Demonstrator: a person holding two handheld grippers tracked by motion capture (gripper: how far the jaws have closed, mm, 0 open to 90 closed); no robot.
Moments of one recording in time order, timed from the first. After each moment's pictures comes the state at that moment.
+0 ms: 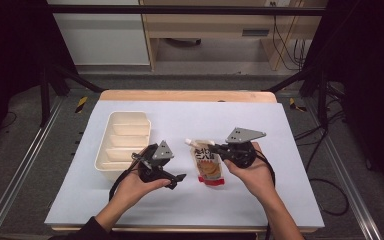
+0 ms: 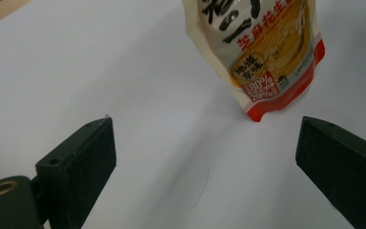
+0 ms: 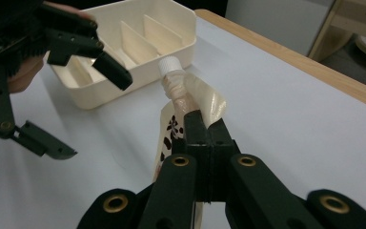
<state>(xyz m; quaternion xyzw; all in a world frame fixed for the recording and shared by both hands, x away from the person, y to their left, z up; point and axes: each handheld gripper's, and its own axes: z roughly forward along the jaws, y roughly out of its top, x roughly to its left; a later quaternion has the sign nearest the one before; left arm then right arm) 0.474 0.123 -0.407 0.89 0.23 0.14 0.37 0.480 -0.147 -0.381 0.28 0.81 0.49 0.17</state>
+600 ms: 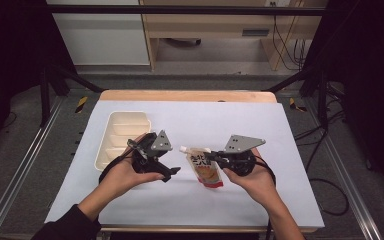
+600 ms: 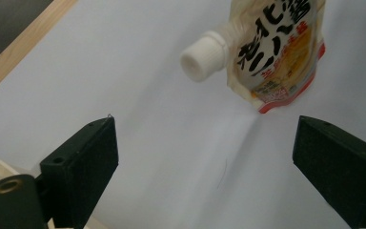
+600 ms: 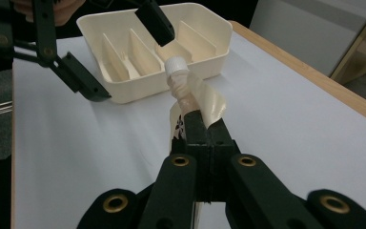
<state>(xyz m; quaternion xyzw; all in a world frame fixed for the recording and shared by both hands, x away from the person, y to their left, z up) 0.476 0.128 -0.362 0.91 0.19 0.16 0.33 0.460 -0.142 -0.375 0.21 0.82 0.50 0.17</state>
